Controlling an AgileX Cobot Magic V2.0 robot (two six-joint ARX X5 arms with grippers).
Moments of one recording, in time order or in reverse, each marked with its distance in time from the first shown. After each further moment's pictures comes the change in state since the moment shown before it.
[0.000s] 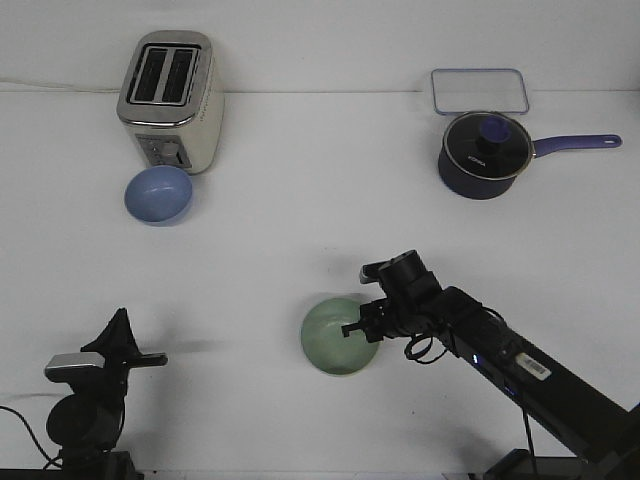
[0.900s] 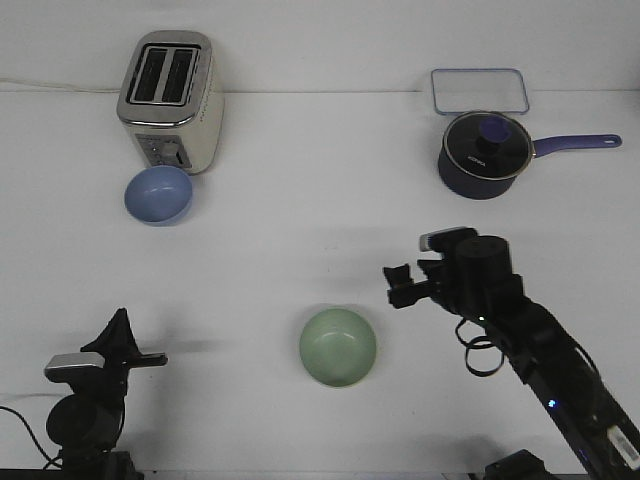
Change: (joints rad) left arm 0.000 0.000 0.000 0.000 0.000 0.000; right arm -0.227 -0.340 0.031 0.082 0.046 -0.127
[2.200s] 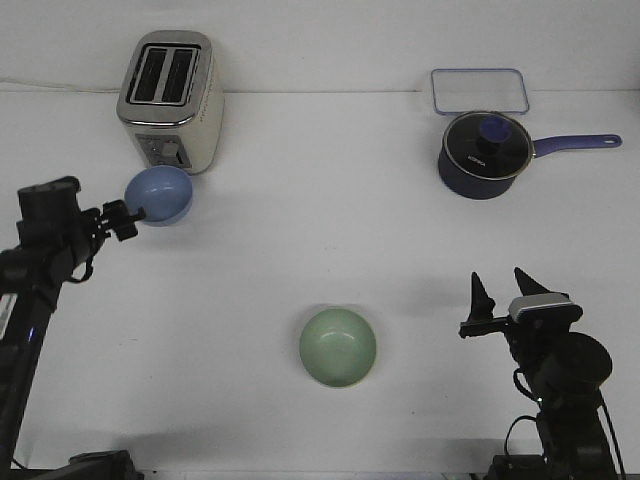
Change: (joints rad) left arm 0.045 1.324 1.266 -0.632 -0.012 -0.132; right arm -0.339 -0.570 -0.476 0.383 0.049 -0.180
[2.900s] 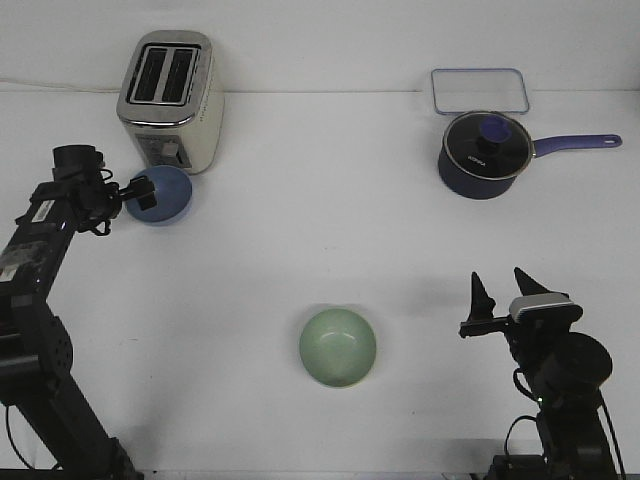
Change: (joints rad) left arm 0.096 0.618 0.289 0.066 0.115 0.036; right arm 0.000 0.000 0.000 0.002 -0.002 0.006
